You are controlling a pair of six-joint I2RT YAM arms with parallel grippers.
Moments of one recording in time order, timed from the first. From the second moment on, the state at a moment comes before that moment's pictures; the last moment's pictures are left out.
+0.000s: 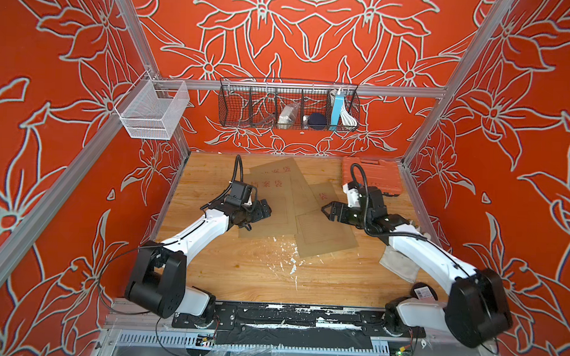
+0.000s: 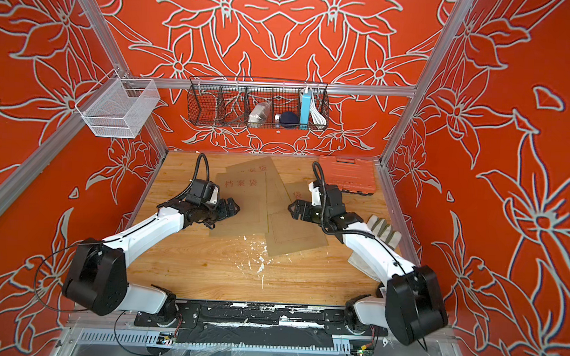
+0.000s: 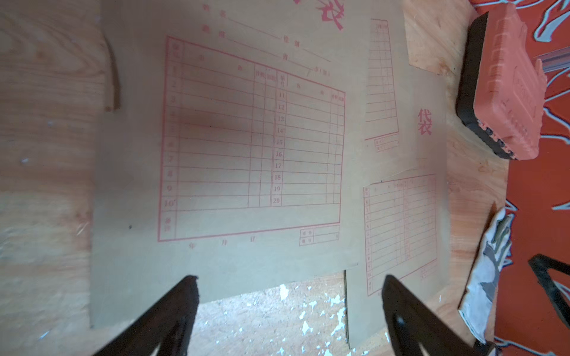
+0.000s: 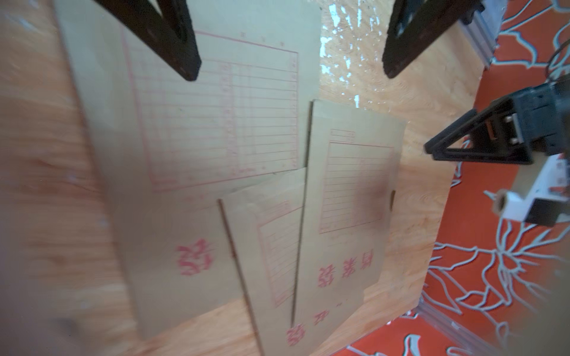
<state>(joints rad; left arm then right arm) -0.25 1.43 0.92 -0.41 0.21 -0.68 0.42 1.36 0.90 -0.26 -0.36 0.49</state>
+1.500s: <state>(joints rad) -0.07 1.90 1.21 -0.47 0.26 -0.58 0.47 2.30 1.68 -0.34 -0.72 0.58</state>
